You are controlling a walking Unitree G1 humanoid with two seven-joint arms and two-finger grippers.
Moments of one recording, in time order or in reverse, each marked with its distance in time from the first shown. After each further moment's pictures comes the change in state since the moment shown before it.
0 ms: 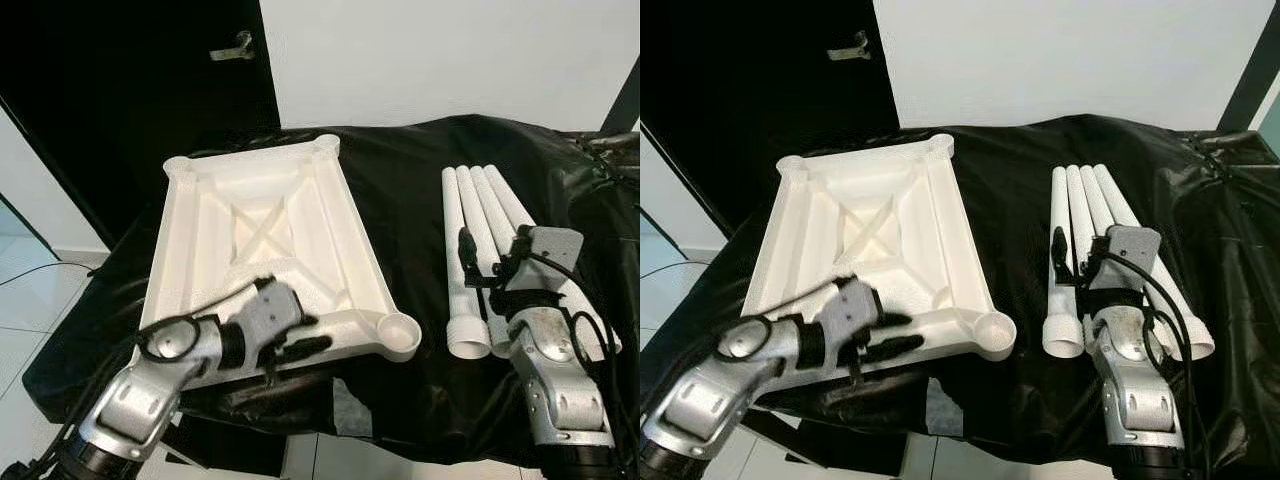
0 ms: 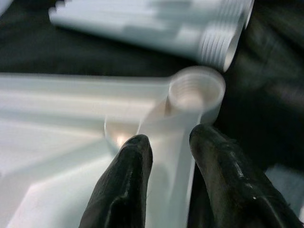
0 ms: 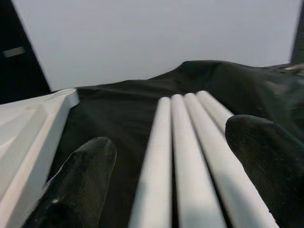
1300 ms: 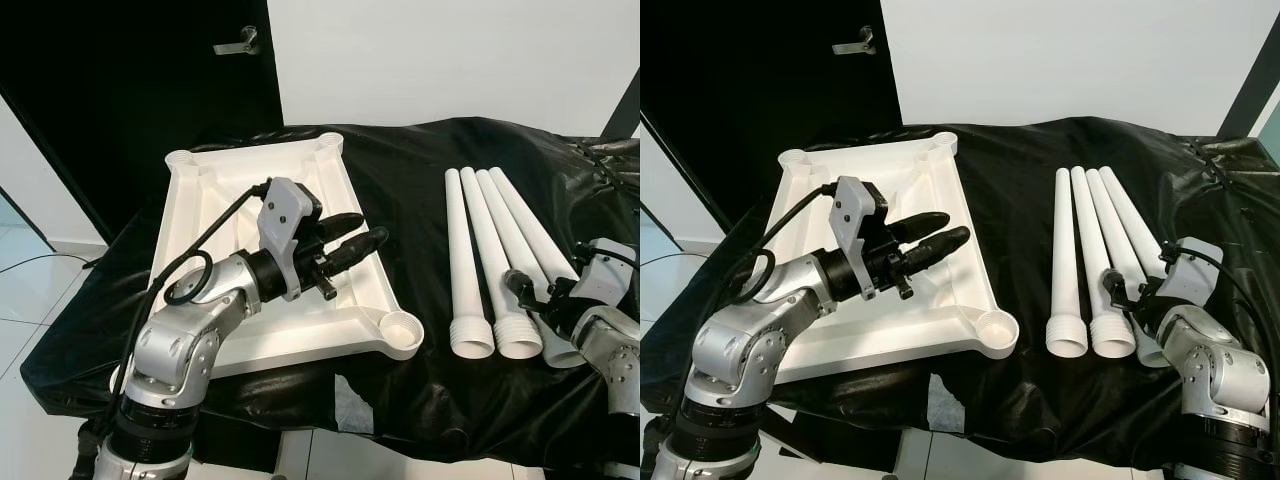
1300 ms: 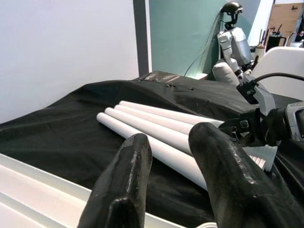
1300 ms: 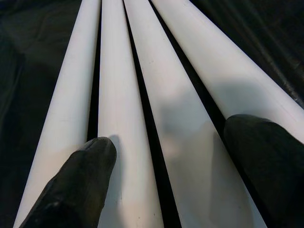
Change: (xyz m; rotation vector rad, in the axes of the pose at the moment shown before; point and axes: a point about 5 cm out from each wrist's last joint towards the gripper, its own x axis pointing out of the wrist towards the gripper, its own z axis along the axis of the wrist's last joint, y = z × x) left arm 0.021 0.020 0.072 -0.117 -0.370 0.123; right arm 0.007 -0.064 -0.025 0.183 0.507 -0.049
